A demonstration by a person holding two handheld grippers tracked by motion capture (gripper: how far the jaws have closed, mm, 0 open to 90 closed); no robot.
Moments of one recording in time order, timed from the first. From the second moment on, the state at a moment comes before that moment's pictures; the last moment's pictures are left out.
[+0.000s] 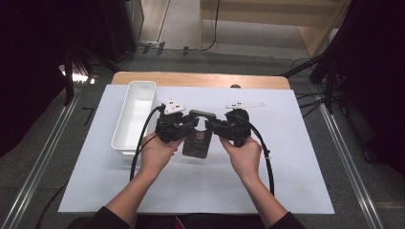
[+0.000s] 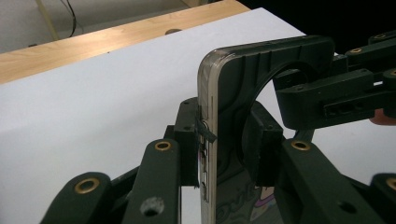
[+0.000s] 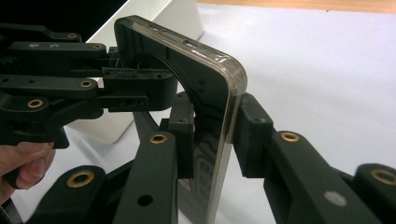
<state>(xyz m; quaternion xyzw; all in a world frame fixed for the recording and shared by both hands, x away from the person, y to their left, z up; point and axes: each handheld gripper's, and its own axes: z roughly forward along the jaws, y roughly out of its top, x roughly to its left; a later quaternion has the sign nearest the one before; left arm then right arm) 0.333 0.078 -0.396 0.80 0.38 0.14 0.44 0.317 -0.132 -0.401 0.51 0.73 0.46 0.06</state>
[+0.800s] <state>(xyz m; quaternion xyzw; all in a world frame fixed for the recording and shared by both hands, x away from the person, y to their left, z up) 0.335 0.080 -0.394 0.79 0.39 0.12 0.45 0.316 -0.131 -0.399 0.51 0.72 0.46 0.07</state>
